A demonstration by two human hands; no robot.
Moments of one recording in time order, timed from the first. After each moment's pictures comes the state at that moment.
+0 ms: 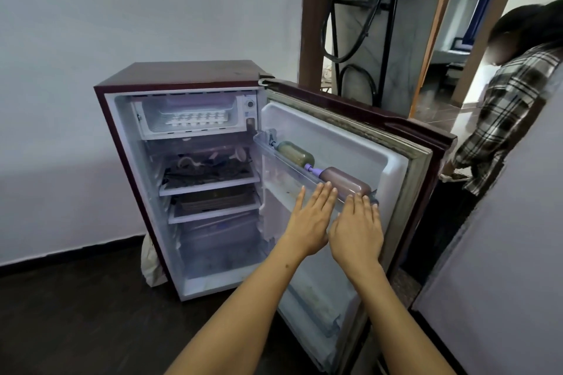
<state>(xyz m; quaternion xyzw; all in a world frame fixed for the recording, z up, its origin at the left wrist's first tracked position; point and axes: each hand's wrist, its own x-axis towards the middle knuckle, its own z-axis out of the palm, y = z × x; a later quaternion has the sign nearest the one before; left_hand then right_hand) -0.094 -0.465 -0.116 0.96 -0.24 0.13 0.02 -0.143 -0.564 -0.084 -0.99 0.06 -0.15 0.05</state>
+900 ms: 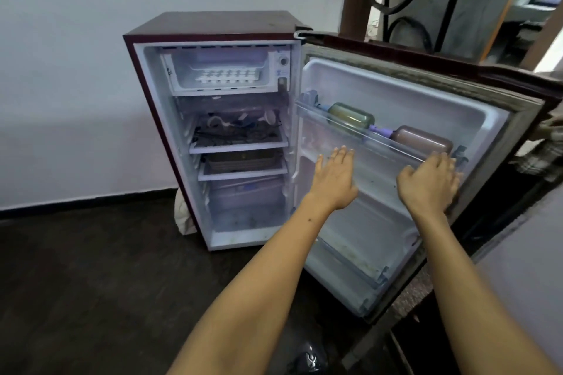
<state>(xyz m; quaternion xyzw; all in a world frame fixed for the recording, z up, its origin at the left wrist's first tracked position) -0.077 -0.463 -0.093 0.97 -0.11 0.06 0.20 -0.065 -0.622 -0.090 -0.94 0.16 -0.19 0.23</state>
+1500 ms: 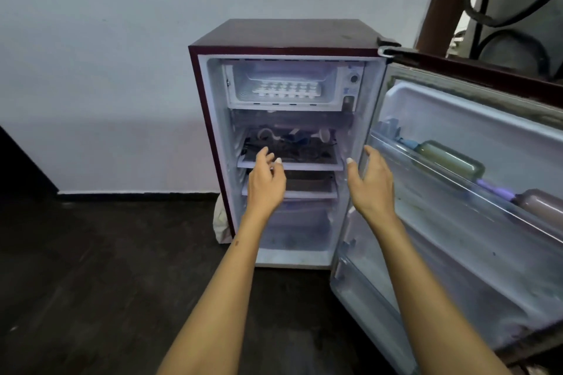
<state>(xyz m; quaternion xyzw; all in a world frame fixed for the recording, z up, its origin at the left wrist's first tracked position) -0.038 -0.229 -0.098 0.80 0.19 0.23 0.52 0.018 -0.400 -0.089 -0.89 -0.11 -0.14 0.41</state>
